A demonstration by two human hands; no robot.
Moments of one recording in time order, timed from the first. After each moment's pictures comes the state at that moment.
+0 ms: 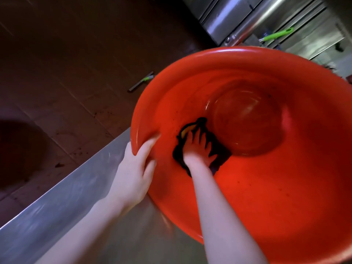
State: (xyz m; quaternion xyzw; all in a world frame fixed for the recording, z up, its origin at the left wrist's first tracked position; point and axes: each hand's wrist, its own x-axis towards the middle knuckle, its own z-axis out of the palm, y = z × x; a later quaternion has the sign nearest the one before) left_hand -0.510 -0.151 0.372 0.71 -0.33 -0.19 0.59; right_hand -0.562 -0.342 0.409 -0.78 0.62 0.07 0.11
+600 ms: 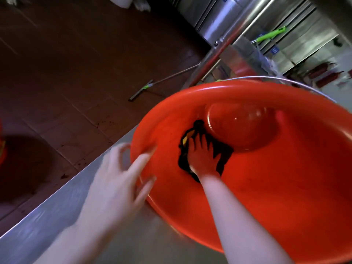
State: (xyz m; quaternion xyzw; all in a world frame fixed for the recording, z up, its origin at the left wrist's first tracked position) left_hand -0.511 -0.106 0.424 0.79 -0.43 -0.06 0.43; right_hand -0.594 -0.365 0.398 -0.84 0.54 0.08 0.05
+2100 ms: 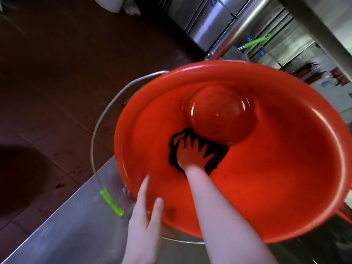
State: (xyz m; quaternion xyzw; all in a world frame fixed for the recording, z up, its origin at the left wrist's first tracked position) left_hand -0.589 -0.117 0.408 0.63 -0.10 -0.35 0.69; right_hand -0.551 -0.348 0.414 -0.78 0.61 0.12 0.09
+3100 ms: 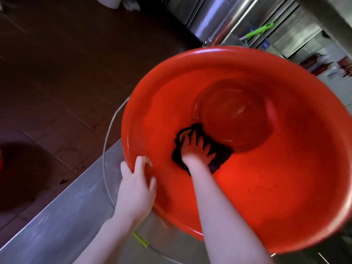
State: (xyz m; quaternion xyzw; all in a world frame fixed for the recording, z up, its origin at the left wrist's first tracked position) left_hand -0.540 -0.144 0.398 0.77 -0.26 -0.24 0.53; right_hand -0.572 -0.346 0.418 -0.75 0.64 0.10 0.12
